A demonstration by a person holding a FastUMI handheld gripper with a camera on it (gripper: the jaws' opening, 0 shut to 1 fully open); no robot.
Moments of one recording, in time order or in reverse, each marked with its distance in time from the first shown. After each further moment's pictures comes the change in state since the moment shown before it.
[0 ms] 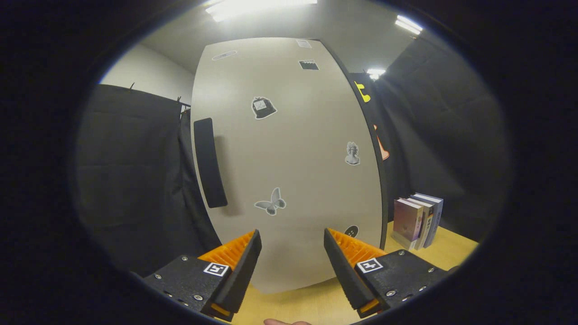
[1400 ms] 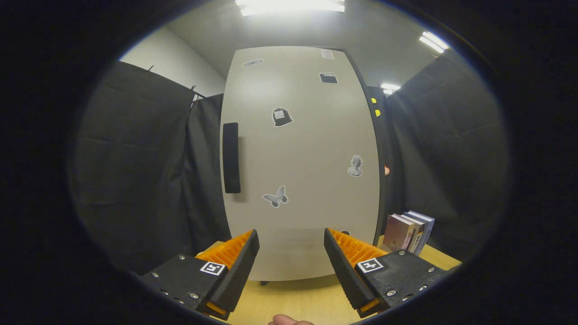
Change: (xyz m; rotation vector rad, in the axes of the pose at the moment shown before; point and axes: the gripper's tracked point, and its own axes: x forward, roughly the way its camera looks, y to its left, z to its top) arm -0.013 0.010 -0.002 -0.104 -0.031 0.022
